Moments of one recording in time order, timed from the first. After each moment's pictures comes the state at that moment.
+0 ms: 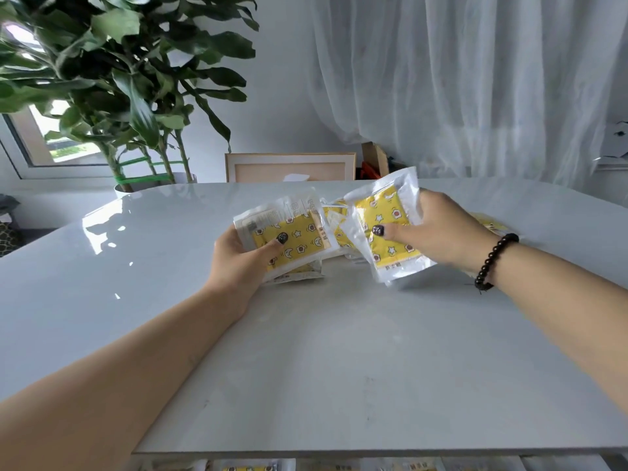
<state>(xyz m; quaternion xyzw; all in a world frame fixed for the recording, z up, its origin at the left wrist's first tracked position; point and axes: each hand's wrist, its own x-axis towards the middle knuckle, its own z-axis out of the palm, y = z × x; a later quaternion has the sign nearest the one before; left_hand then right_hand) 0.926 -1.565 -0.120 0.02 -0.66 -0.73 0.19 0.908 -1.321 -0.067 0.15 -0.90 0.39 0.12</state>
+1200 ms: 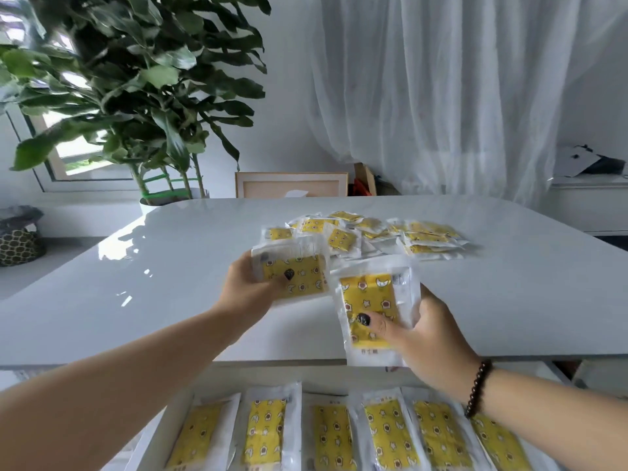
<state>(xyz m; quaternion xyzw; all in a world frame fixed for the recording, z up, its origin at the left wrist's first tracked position) 1.048 -1.565 -0.093 0.02 -0.78 -0.60 0.16 1.115 -1.333 -0.086 0.11 -0.82 0.56 0.10</state>
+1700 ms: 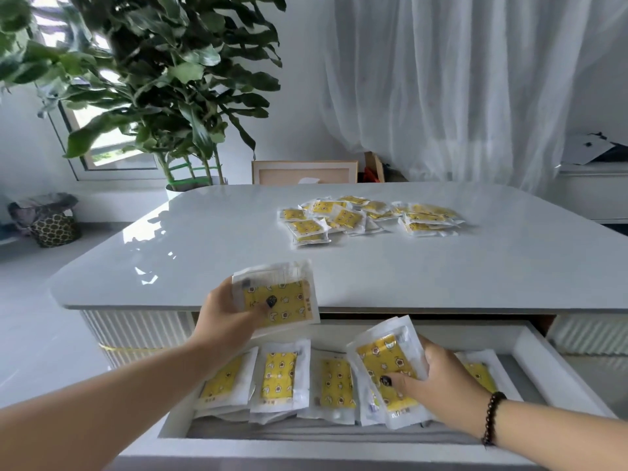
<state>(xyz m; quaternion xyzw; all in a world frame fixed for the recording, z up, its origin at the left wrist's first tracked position) 1.181 -1.578 -0.108 0.08 -0.81 -0.57 0.14 1.192 -1.298 -0.144 0.07 -0.92 0.38 -0.10</state>
